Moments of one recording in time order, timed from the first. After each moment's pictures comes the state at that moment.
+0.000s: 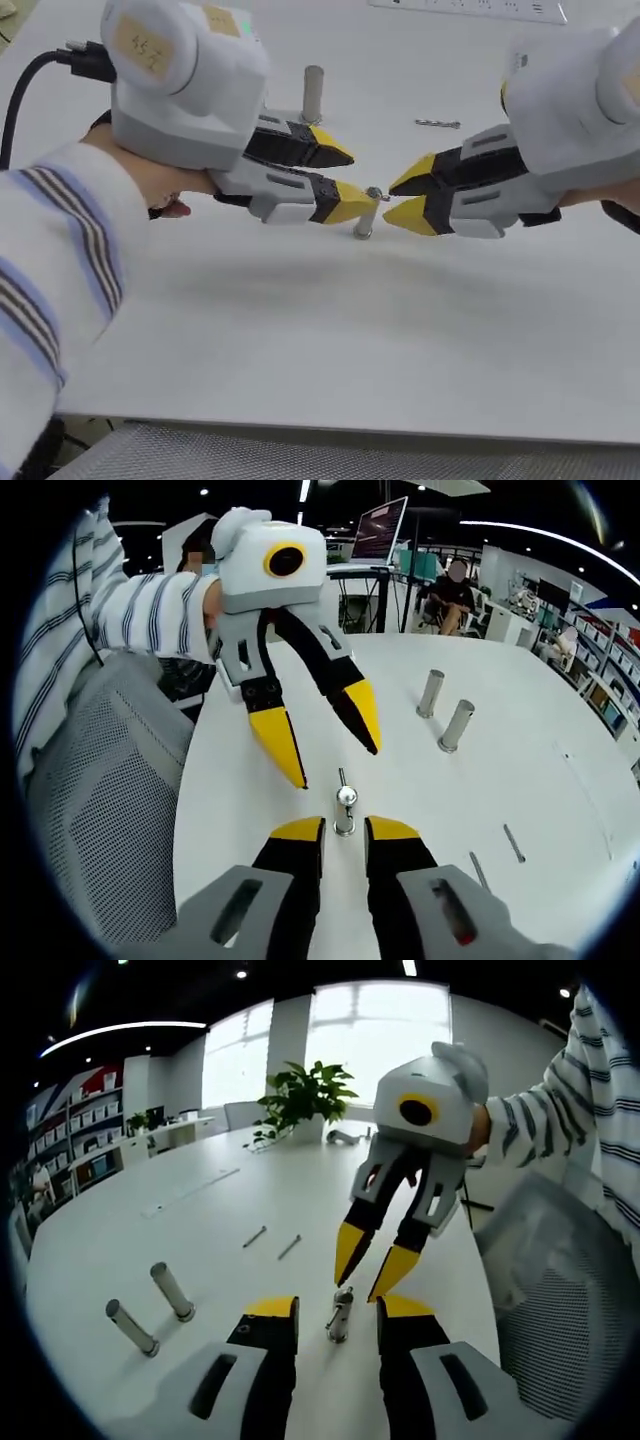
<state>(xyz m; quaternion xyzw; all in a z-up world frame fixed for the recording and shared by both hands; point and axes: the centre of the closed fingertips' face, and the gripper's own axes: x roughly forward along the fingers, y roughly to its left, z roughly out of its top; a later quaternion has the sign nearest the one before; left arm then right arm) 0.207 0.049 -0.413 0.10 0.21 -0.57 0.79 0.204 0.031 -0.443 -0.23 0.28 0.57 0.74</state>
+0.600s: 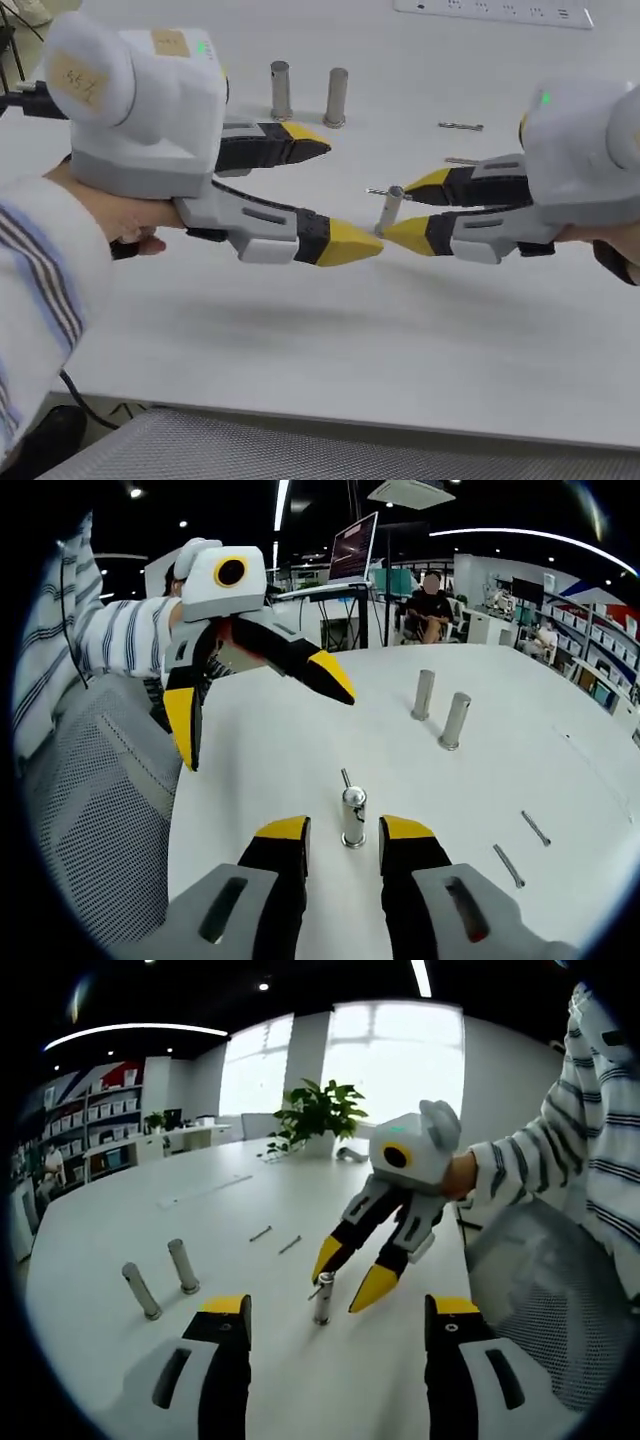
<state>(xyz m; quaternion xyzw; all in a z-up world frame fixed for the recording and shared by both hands) 0.190 0.081 -0.407 0.05 0.20 -0.54 0.82 0.205 0.045 -0.457 -0.17 0.26 0.56 0.77</state>
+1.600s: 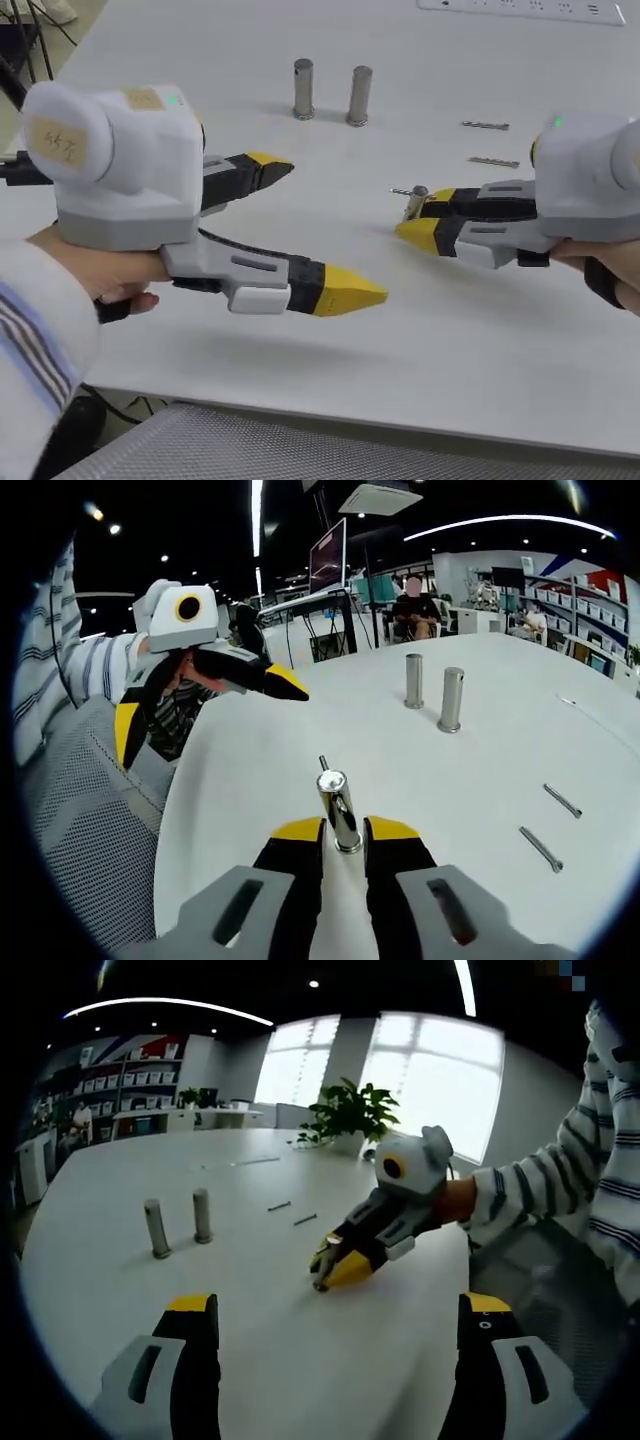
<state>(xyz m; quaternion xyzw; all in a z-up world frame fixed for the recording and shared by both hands) 0.170 0.099 -0.427 -0.01 0.23 -0.49 0.84 0.212 0.055 -0.477 -0.10 0.26 0.55 0.79</state>
